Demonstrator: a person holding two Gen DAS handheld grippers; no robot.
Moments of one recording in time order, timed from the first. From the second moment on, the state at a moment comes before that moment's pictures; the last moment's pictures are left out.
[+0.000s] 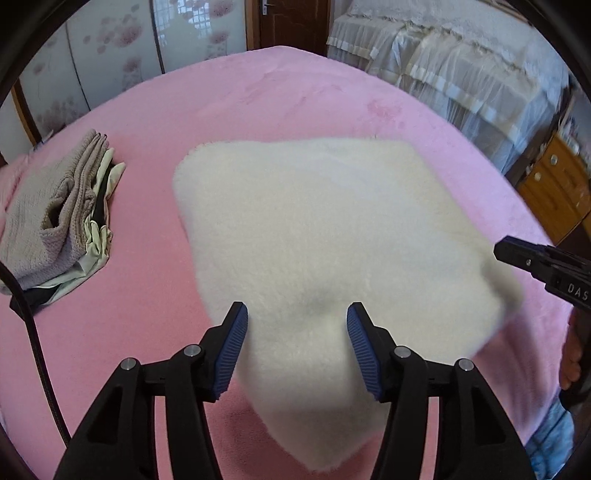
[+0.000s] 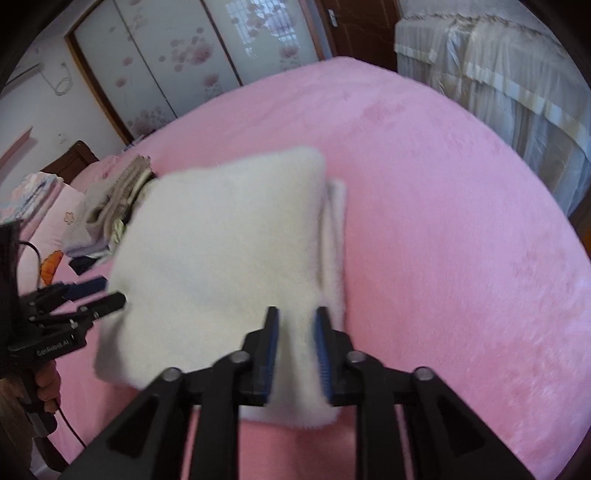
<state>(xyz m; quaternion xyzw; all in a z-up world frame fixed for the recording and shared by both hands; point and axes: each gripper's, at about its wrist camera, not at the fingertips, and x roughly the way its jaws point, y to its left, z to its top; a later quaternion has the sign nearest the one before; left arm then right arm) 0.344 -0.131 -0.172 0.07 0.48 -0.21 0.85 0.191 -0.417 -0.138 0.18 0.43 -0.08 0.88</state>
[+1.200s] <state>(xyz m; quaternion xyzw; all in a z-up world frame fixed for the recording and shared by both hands) 0.416 -0.107 -0.169 0.03 0.50 -0.13 0.86 0.274 -0.449 -0.120 0.17 0.43 -0.10 0.88</state>
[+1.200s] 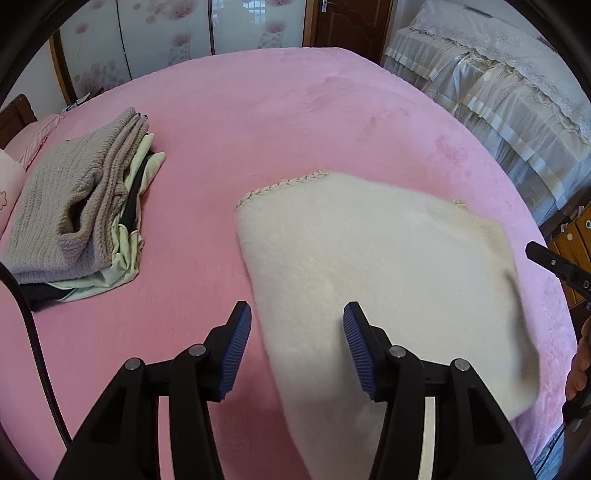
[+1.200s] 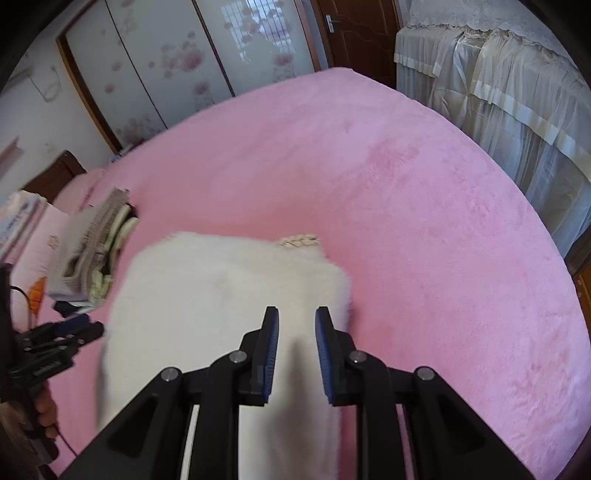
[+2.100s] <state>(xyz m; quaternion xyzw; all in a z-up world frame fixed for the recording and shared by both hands) 0.303 -0.086 -0.118 0.02 0.51 -0.14 0.85 0.183 -0.383 -0.057 0.03 0.45 -0.07 0.89</state>
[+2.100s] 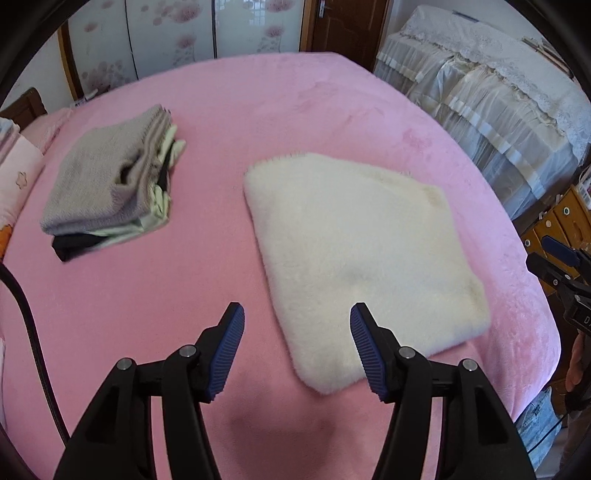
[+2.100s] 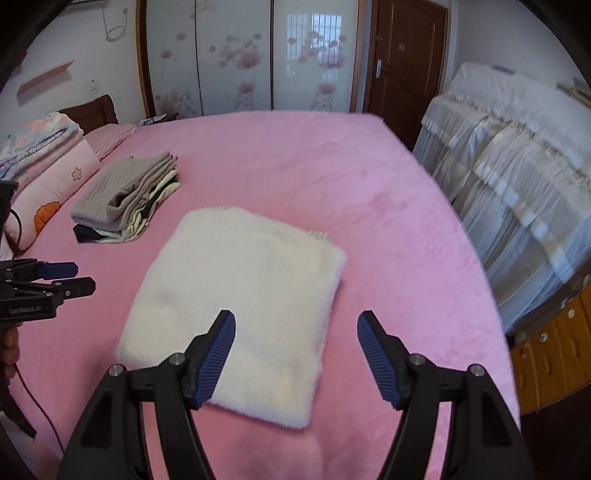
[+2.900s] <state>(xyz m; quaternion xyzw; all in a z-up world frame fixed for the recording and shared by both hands) 0.379 -0.092 -0.240 -0.13 0.58 -0.23 0.77 0.255 -0.474 -0.222 0.32 0.55 0.03 0.77</state>
